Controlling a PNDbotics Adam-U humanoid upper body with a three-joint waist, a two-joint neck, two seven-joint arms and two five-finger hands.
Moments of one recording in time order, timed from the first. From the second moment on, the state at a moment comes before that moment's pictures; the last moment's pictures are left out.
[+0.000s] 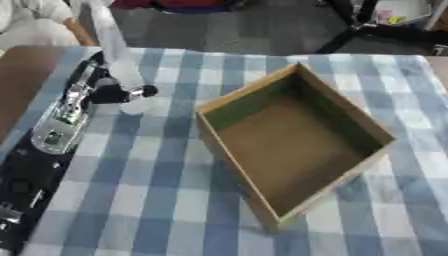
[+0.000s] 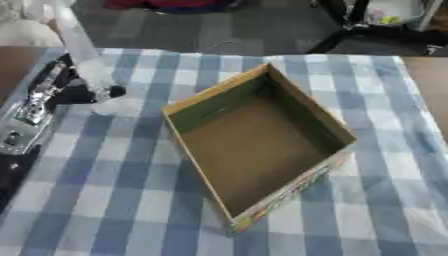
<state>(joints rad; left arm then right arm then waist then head) -0.89 0.60 0.05 -1.00 -0.16 0.06 -0.02 -0.14 -0.26 -0.14 -1.88 -0.21 0.09 -0.01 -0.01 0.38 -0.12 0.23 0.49</state>
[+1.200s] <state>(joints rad) -0.91 0.58 0.05 -0.99 -0.17 0.06 -0.02 -0.14 -0.26 -0.14 -1.88 -0.21 0.09 0.00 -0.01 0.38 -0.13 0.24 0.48</state>
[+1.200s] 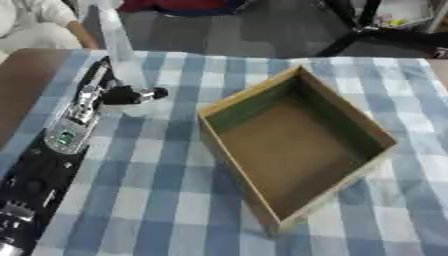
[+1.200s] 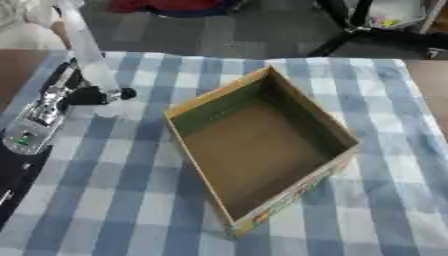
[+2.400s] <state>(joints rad) -0.91 0.58 0.04 -0.98 -0.14 0.09 0.03 -0.14 -0.26 -0.14 -1.88 -0.21 0.09 0.00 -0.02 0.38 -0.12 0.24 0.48</state>
